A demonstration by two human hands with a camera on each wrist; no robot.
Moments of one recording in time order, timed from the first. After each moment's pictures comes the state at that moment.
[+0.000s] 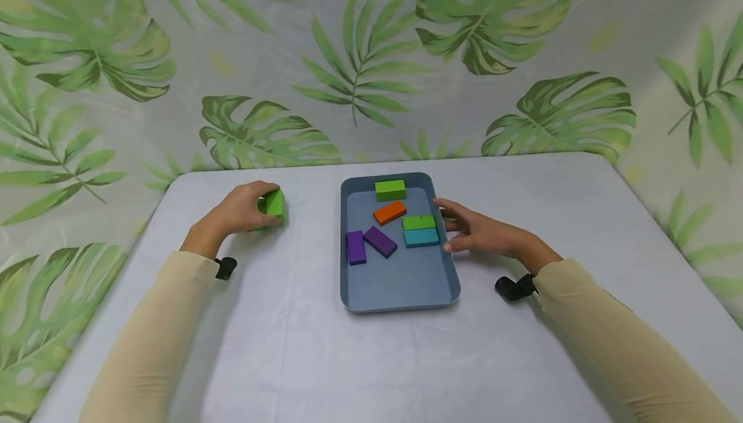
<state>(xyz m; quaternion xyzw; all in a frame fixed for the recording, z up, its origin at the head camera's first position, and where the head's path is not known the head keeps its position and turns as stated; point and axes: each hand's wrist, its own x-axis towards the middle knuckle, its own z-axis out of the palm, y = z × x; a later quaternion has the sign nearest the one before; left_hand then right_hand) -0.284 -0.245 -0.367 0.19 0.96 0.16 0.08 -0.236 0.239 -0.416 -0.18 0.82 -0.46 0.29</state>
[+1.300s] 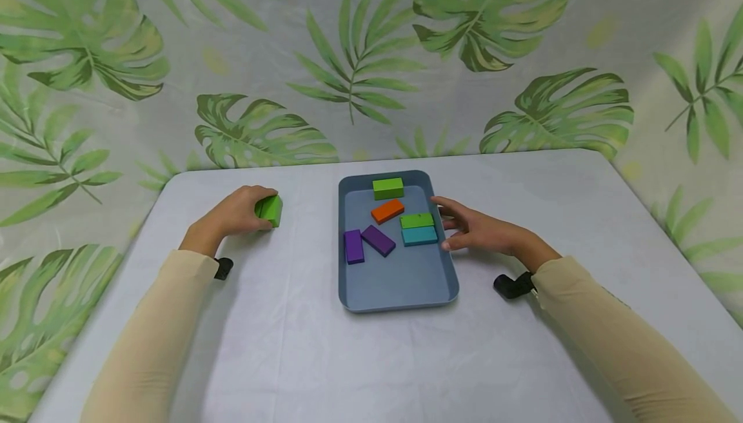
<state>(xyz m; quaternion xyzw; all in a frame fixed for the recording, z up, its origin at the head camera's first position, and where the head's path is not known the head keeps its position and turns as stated) -0.292 -0.252 -0.381 0.23 0.96 0.15 0.09 -0.235 0.238 -0.414 -0.18 0.82 -0.46 0.29</state>
